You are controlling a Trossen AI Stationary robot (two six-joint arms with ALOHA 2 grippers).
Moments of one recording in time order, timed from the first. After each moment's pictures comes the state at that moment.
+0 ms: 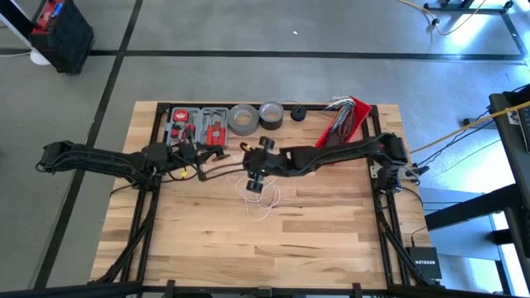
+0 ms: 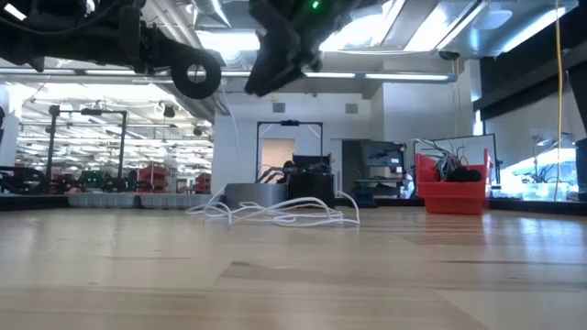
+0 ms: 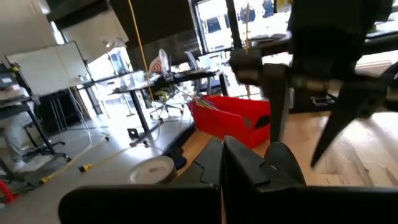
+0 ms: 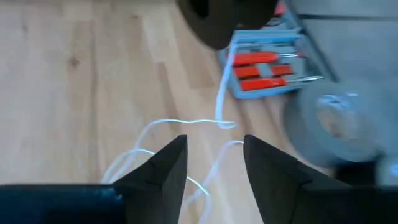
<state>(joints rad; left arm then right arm) 0.03 0.72 0.22 0.56 -0.35 0.25 0.08 1.92 1.58 -0.42 0.39 0.07</state>
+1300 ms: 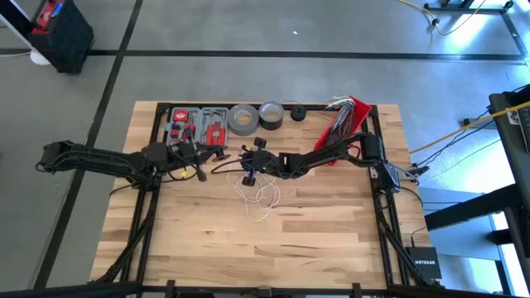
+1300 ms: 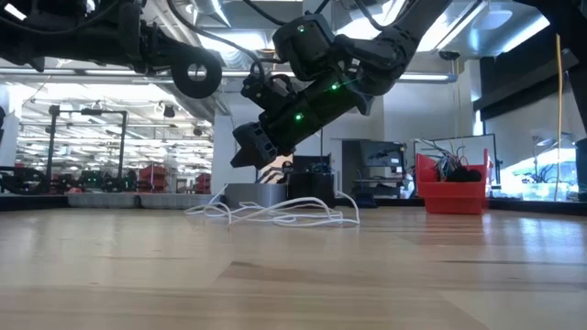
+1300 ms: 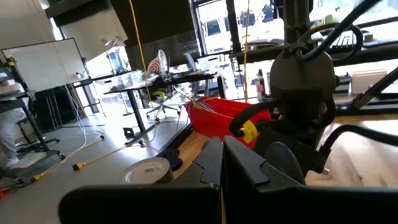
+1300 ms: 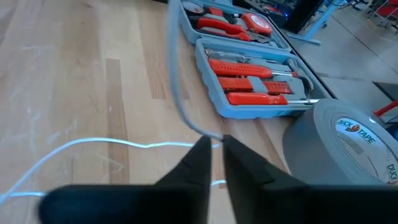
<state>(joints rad) 0.03 0.71 0.21 0.57 -0.35 0.22 -0.04 2.13 1.27 0.40 0.37 -0.19</state>
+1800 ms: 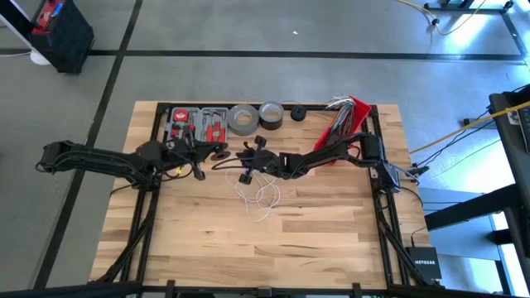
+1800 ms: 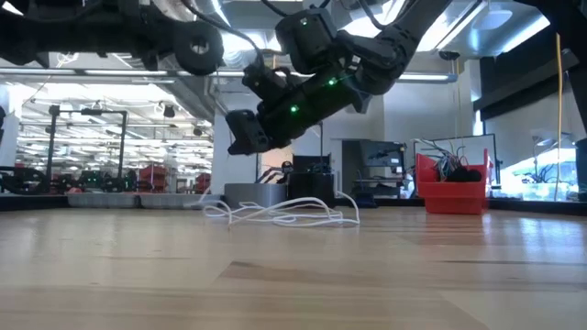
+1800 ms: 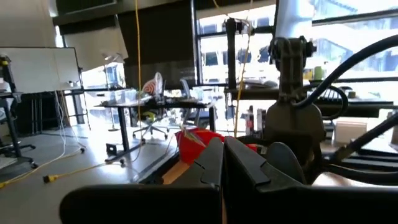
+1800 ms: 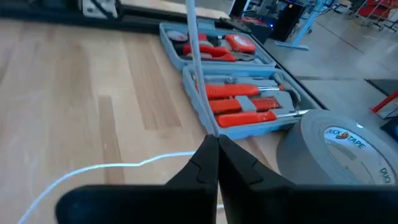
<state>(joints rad) 0.03 0.71 0.21 0.71 -0.32 0.11 -0.04 2.13 1.27 0.48 0.41 -0.12</state>
